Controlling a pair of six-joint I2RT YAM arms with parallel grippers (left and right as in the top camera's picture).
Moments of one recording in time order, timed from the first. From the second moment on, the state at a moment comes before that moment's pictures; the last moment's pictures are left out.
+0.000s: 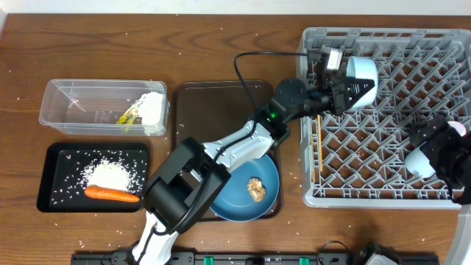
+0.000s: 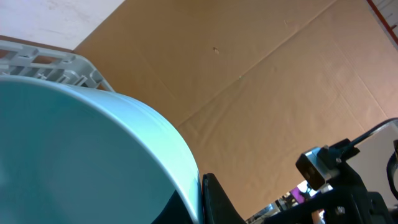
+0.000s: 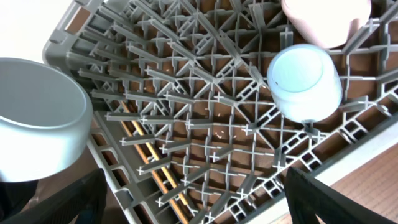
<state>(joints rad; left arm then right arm) -0.79 2.09 1.37 0.92 0.52 -1.01 -0.52 1.05 1.20 -1.11 -0.26 0.40</state>
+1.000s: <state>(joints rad) -0.73 2.30 1.39 1.06 0.58 -1.13 -0.52 1.05 1.20 -1.16 -0.25 0.35</state>
